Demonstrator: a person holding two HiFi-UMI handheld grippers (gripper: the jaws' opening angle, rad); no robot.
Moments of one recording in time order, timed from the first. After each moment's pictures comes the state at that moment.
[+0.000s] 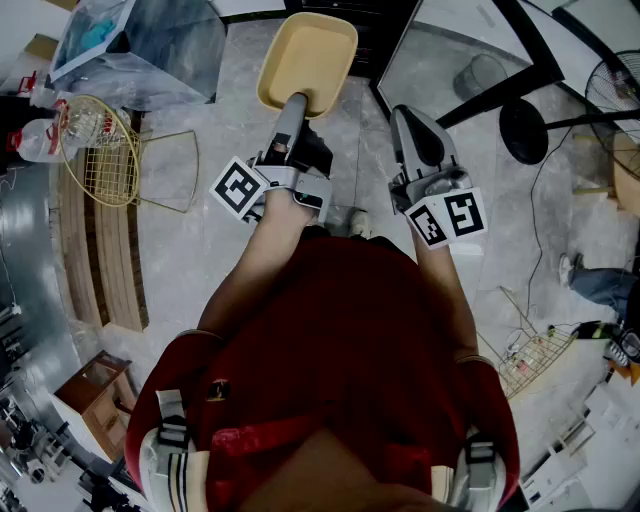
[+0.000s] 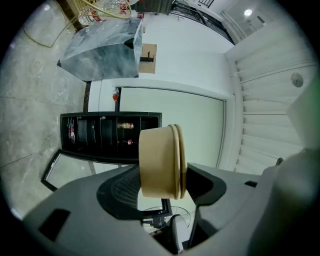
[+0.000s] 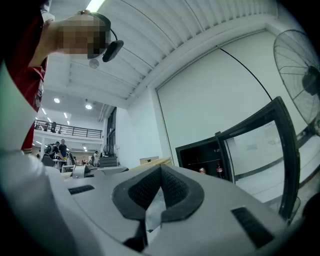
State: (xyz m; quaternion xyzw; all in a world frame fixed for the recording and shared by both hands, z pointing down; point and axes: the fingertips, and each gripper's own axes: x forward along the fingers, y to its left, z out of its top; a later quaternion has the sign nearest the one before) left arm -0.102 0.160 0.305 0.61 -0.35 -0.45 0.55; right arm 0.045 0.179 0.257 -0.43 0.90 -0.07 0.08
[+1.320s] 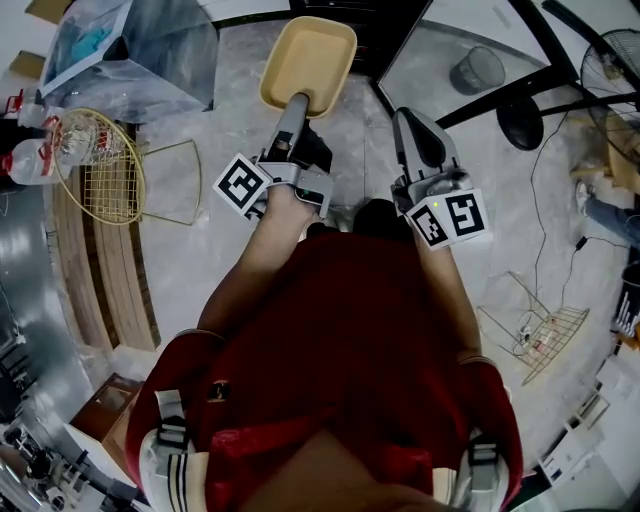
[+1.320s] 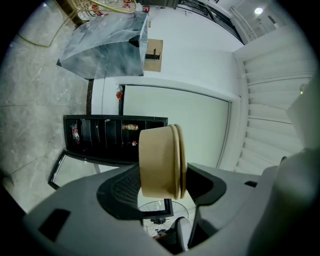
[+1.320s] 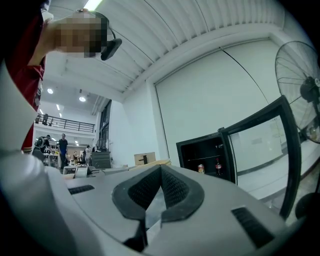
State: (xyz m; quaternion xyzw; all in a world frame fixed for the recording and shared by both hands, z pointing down) left arm -0.181 0.147 0.333 0.61 -0.32 -0.43 0.58; right arm -0.034 0.181 0.272 -0.47 0.88 -0.07 0.05
